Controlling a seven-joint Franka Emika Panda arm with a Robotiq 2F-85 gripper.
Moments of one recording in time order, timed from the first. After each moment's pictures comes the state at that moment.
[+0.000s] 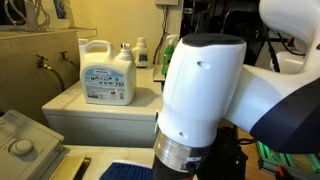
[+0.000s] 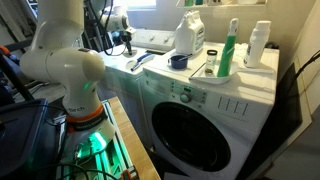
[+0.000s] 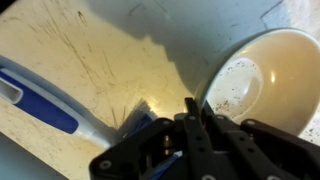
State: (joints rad) arm 0.84 0.48 0.17 -1.79 -0.13 2.45 1.28
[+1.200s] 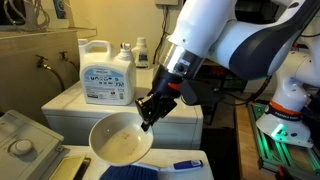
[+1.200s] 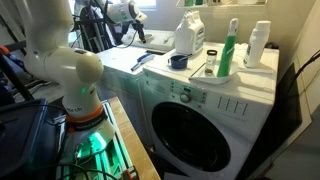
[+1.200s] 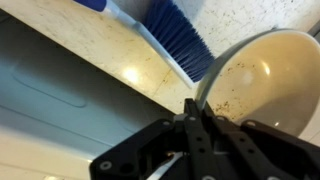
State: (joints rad) arm 0.71 0.16 0.10 -2.09 -0.22 2.67 1.41
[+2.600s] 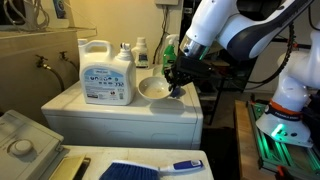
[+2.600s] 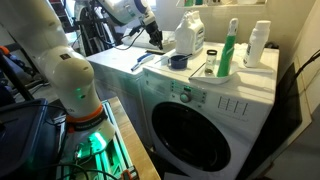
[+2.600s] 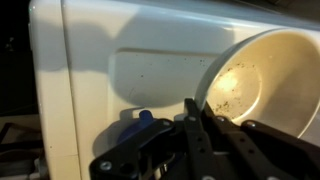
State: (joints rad) arm 0.28 -0.14 0.27 -2.40 -0.42 2.53 1.89
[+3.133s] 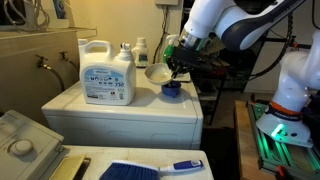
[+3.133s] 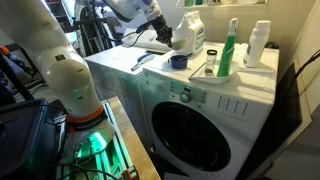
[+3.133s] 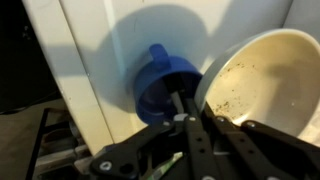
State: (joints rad) arm 0.16 -0.20 0.28 -2.38 -0.52 2.40 2.07
